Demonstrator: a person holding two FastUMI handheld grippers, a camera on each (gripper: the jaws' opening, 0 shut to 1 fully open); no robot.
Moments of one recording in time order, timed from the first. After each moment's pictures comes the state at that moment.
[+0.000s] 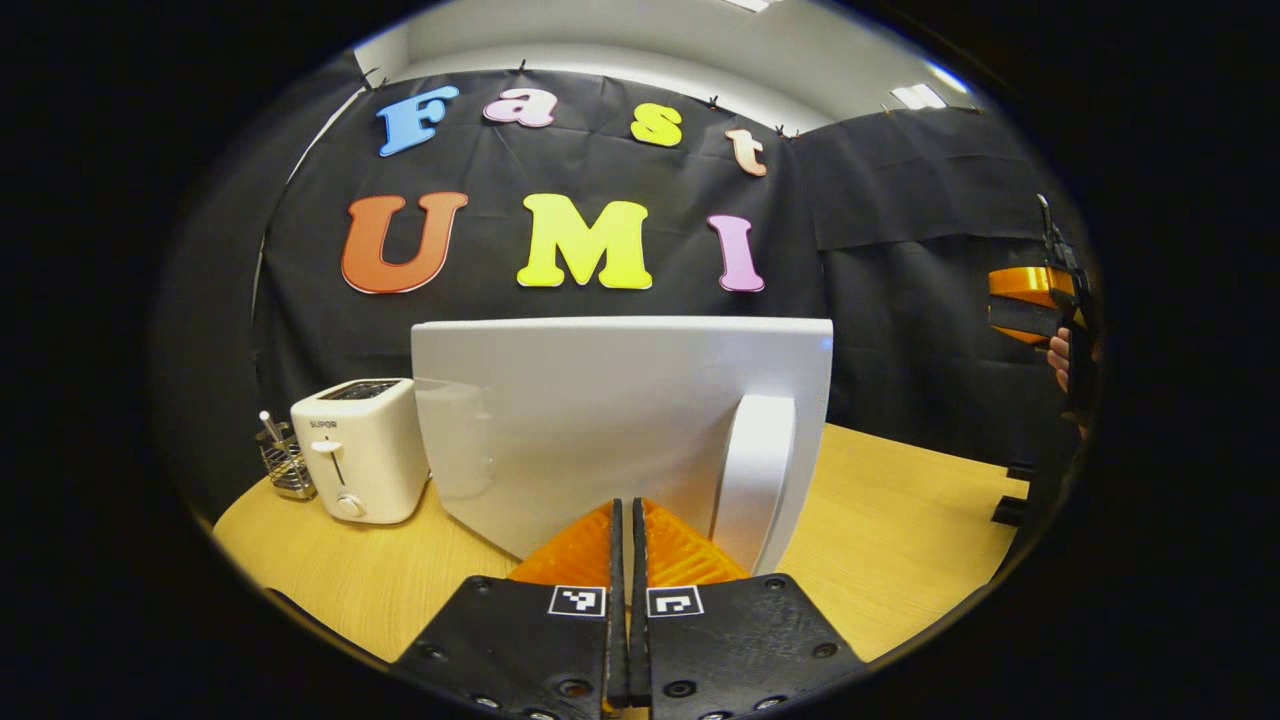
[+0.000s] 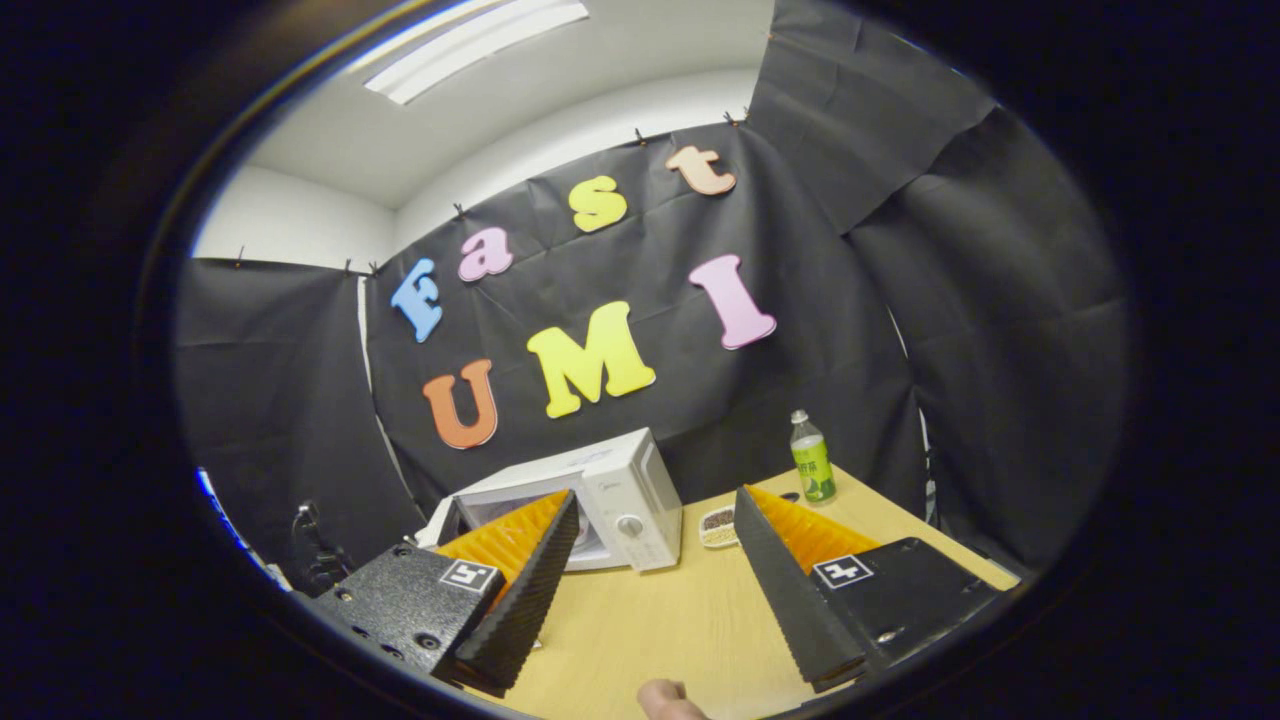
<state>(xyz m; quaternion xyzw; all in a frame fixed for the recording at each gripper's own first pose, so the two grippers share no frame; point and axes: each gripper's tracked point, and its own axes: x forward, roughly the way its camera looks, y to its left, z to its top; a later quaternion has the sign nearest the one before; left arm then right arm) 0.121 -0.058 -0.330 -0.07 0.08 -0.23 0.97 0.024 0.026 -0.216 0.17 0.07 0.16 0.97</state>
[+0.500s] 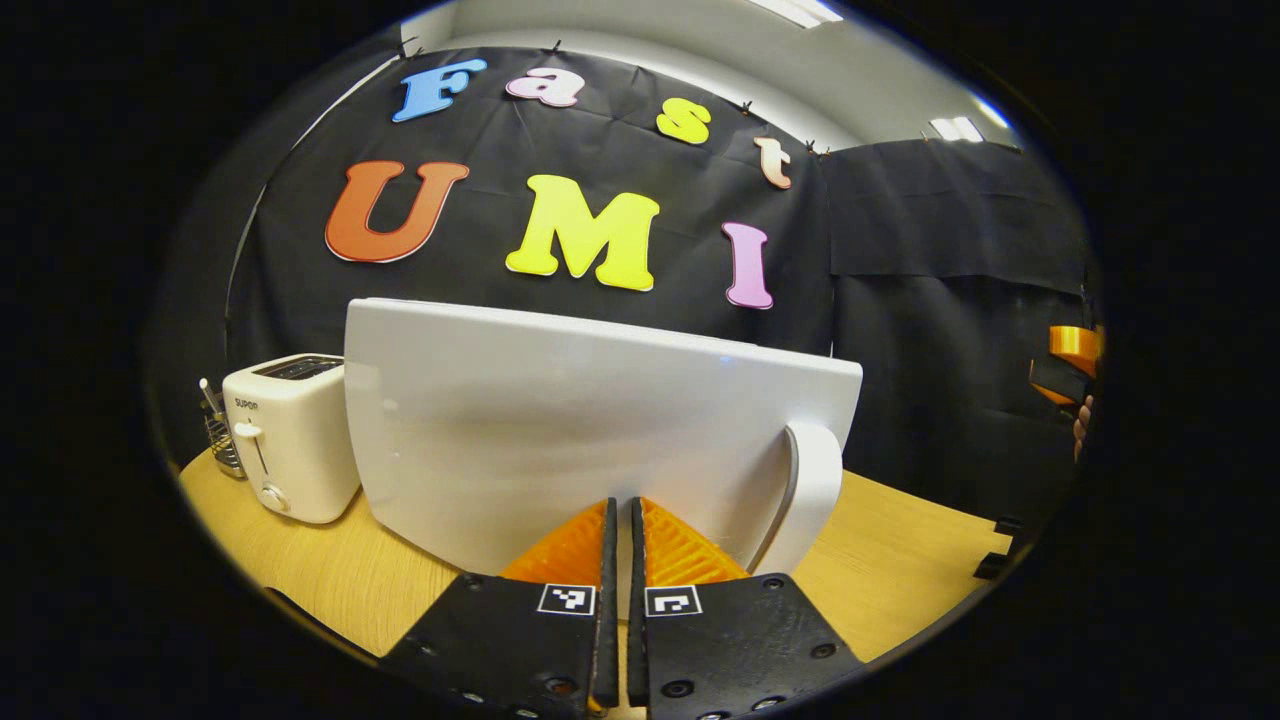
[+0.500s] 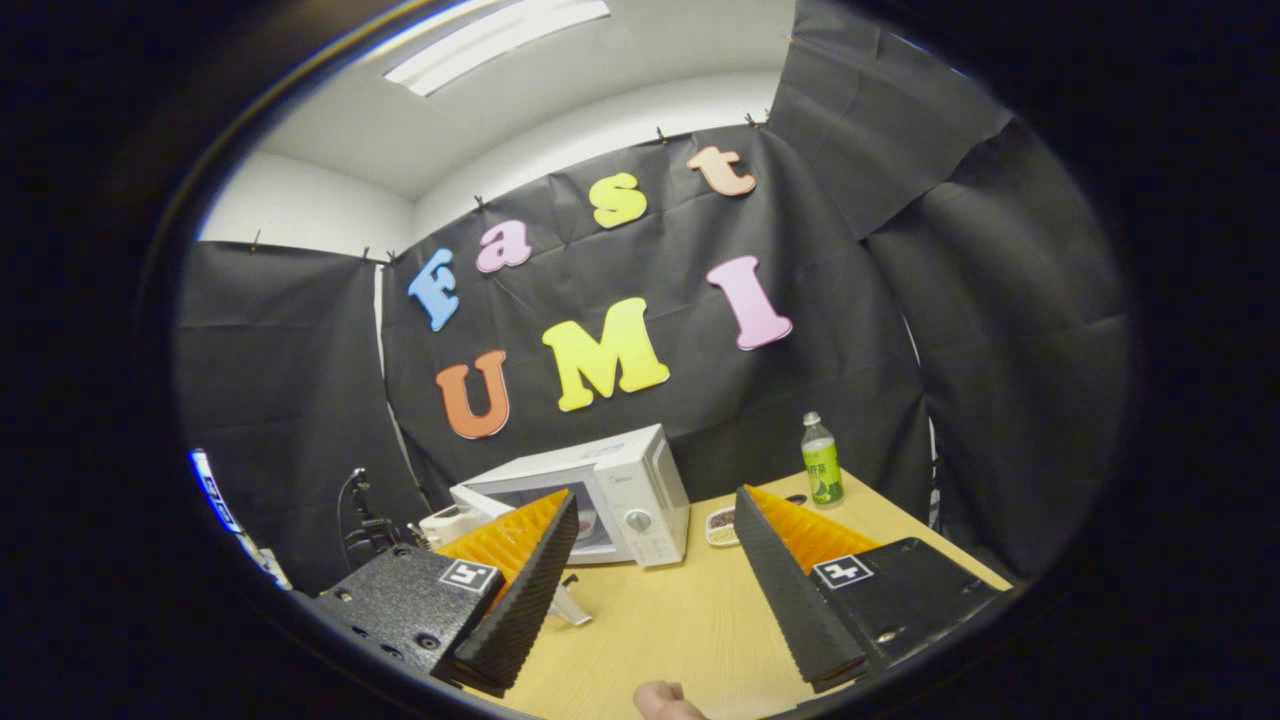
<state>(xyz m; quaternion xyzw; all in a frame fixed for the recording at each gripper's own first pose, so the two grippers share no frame) 0.183 -0.103 -0.316 -0.13 0.08 -0.24 0.96 0.018 0.038 -0.223 0.15 0.06 0.18 0.97</state>
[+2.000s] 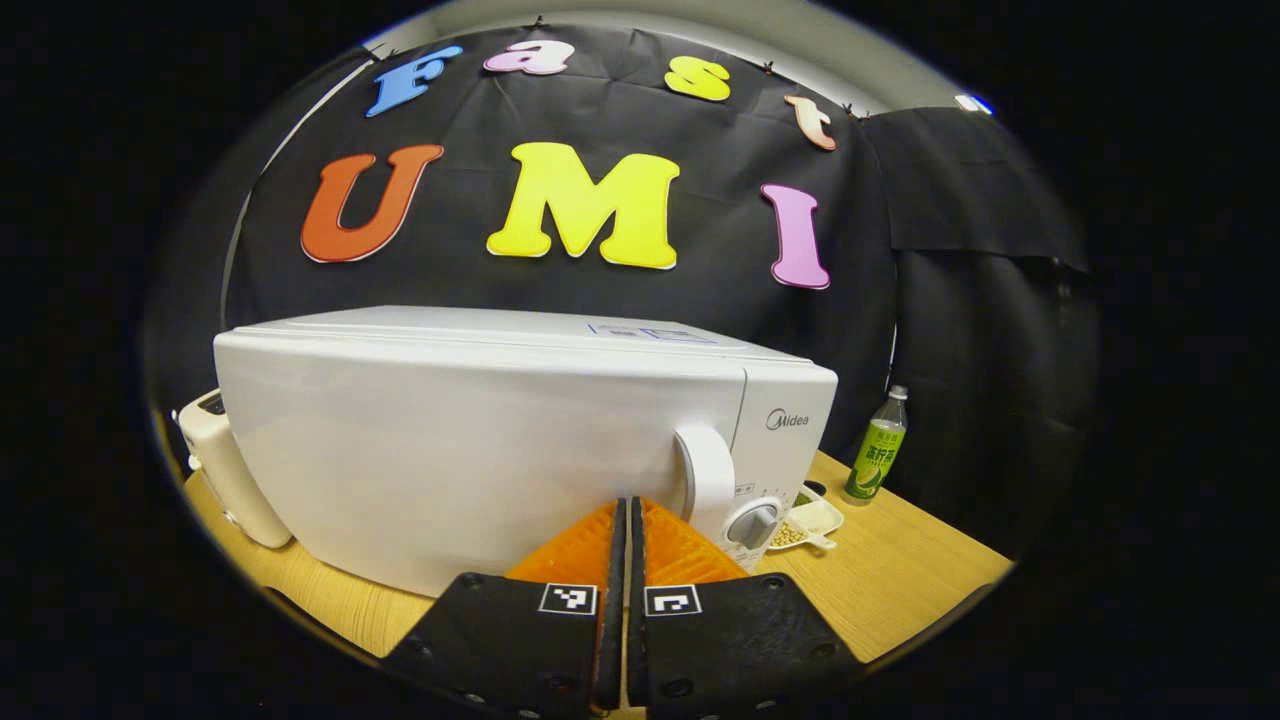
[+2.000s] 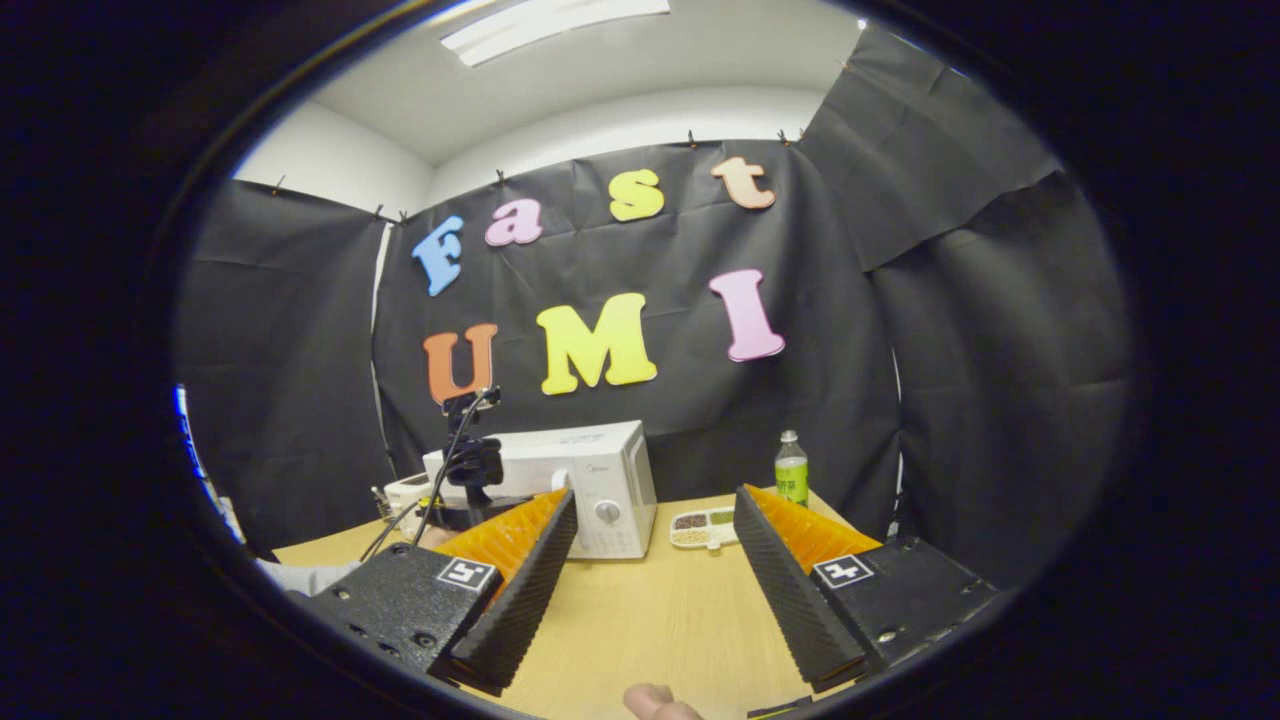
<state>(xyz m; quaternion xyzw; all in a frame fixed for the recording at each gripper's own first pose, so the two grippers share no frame) 0.287 -0.185 -0.296 -0.11 0.14 -0.16 0.97 0.008 0.026 -0.223 0.07 0.06 0.15 0.98</state>
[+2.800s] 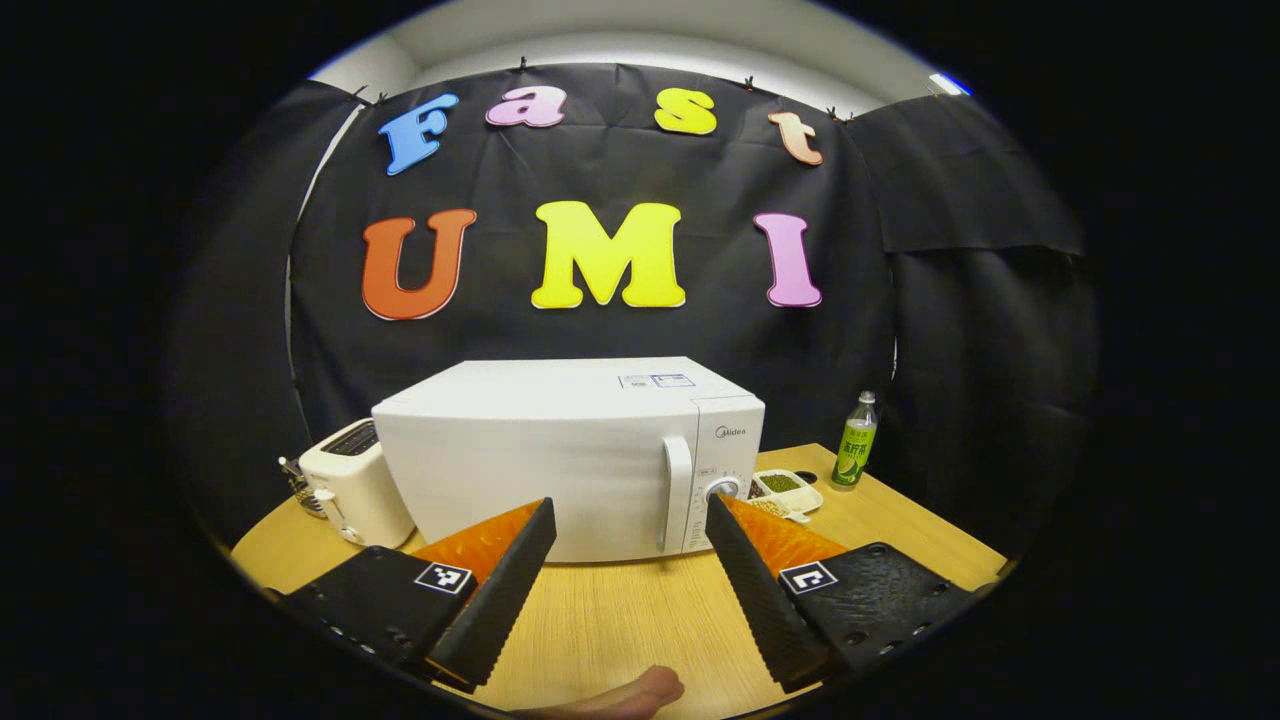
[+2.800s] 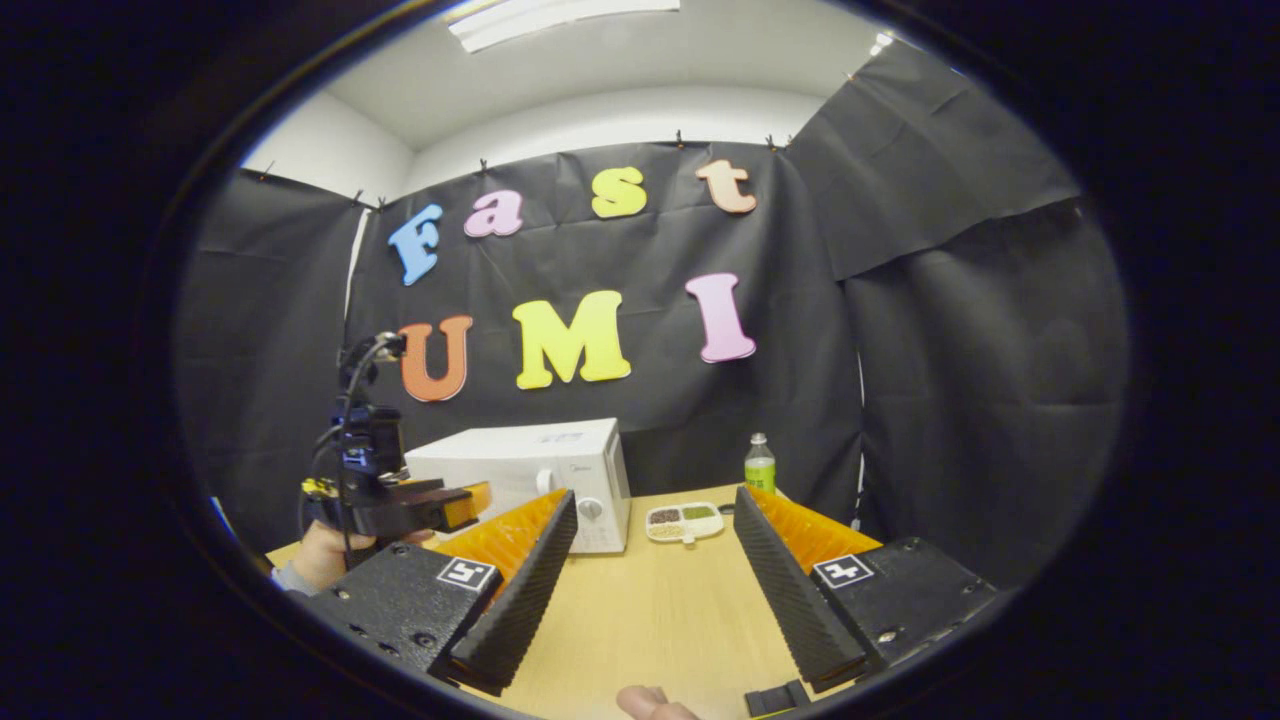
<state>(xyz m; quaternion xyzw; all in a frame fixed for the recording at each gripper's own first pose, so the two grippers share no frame) 0.155 -0.135 -0.205 -0.06 0.12 -0.11 0.99 -0.016 0.023 -0.191 0.06 0.08 0.09 0.99</state>
